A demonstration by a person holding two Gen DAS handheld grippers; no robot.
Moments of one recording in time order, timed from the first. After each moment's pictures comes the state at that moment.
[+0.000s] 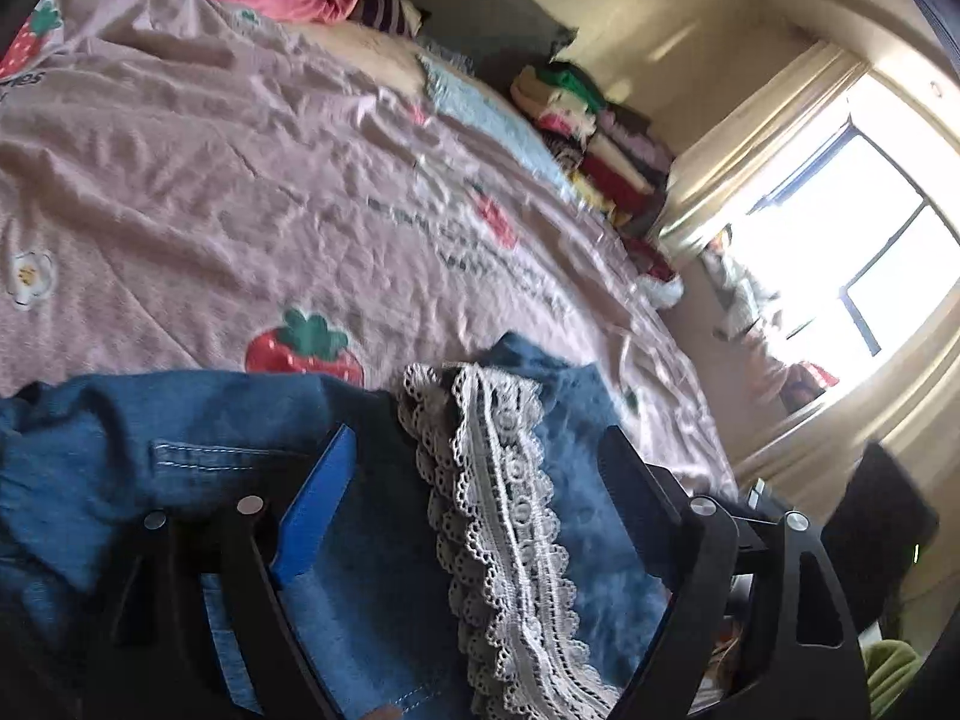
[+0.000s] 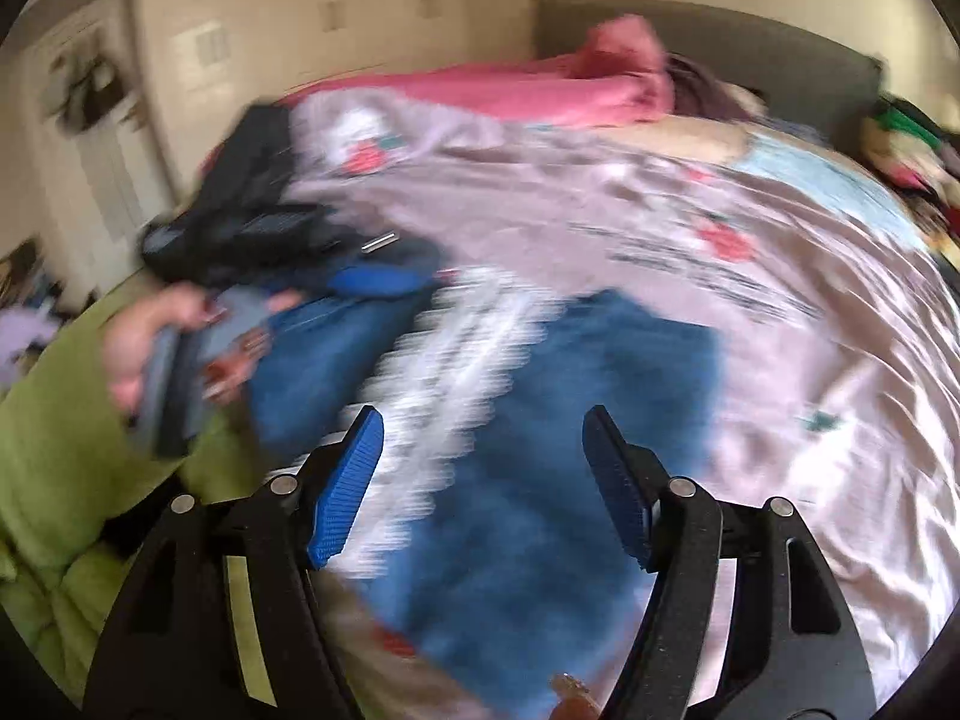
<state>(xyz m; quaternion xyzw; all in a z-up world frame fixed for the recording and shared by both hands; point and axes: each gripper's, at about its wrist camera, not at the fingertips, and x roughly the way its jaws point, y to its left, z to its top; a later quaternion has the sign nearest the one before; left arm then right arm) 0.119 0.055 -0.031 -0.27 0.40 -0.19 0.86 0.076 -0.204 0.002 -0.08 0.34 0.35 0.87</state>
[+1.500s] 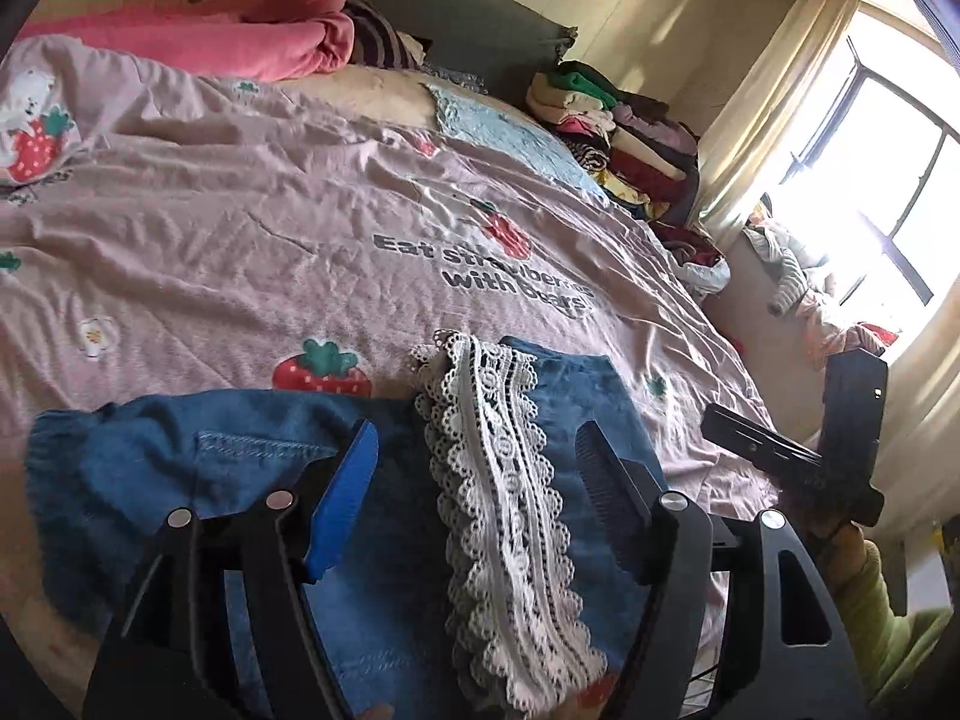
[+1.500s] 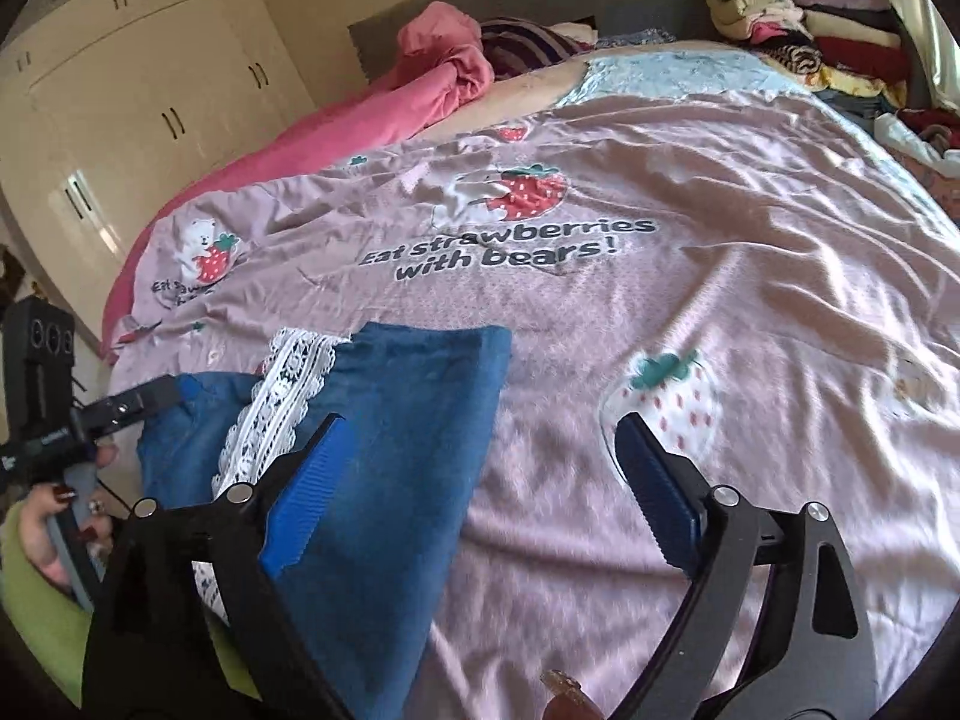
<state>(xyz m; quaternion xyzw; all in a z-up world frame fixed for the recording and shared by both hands) 0.082 0.037 0.010 -0.18 0.37 -0.13 0.90 0.135 -0.269 -0.014 0.06 0.38 0.25 0.89</state>
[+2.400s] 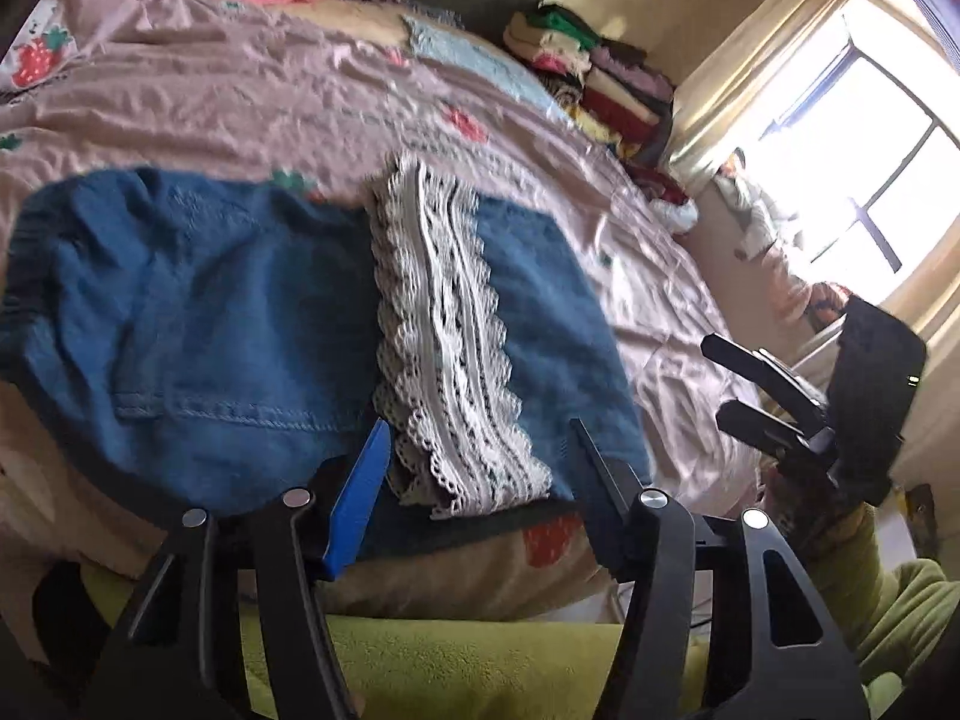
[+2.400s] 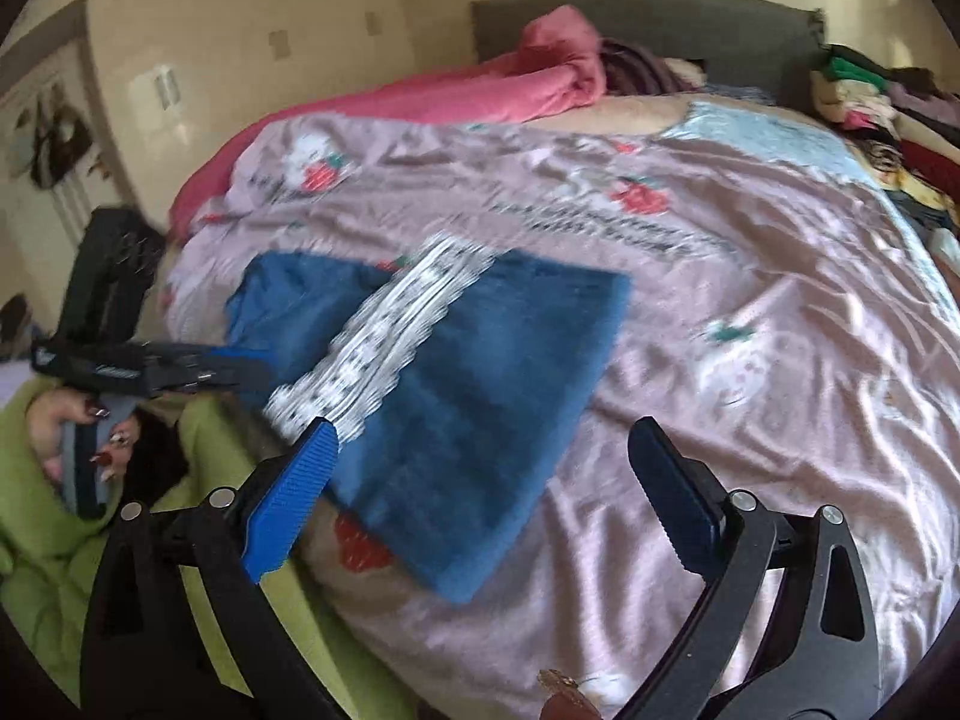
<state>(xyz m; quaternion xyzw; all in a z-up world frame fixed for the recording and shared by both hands) 0.017 0.011 -0.026 -0.19 0.44 -0.18 0.86 0.041 -0.241 -0.005 -0.06 0.35 0.36 0.86</state>
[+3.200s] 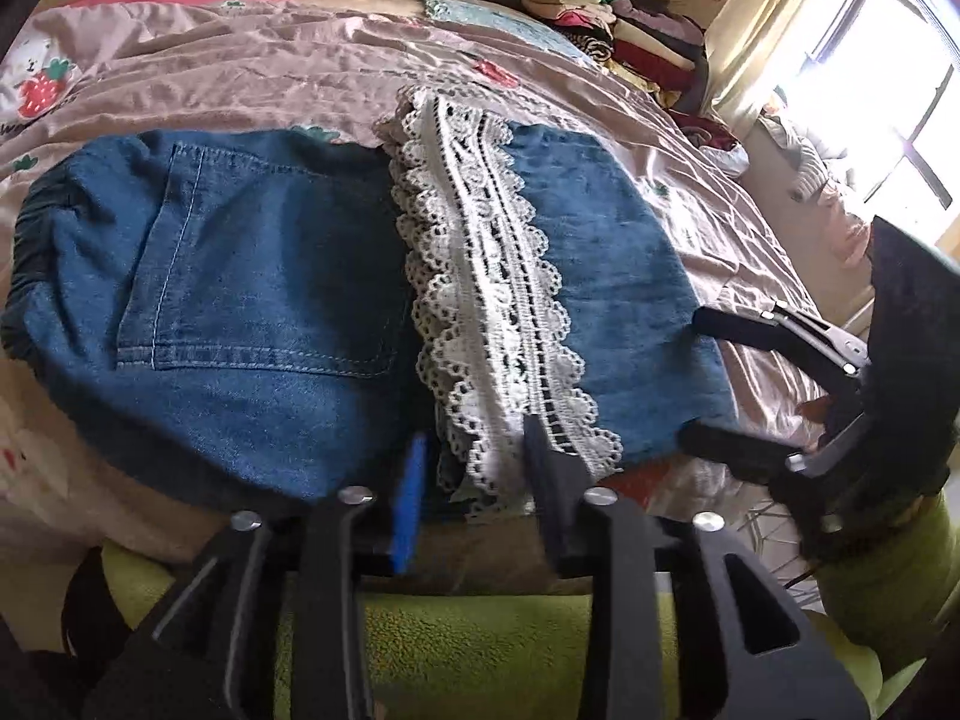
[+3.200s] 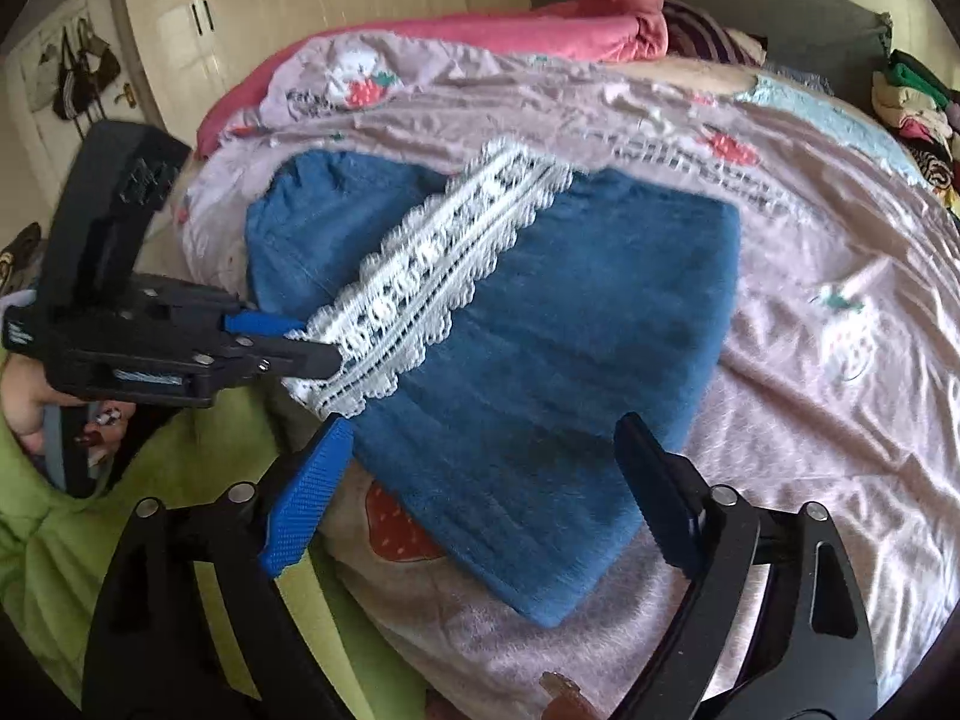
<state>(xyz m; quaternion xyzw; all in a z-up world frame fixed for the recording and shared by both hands) 0.013 -0.006 -0.048 -0.11 0.48 -0.14 0.86 0.035 -0.188 -0.056 -0.13 0.41 0.36 0.83</state>
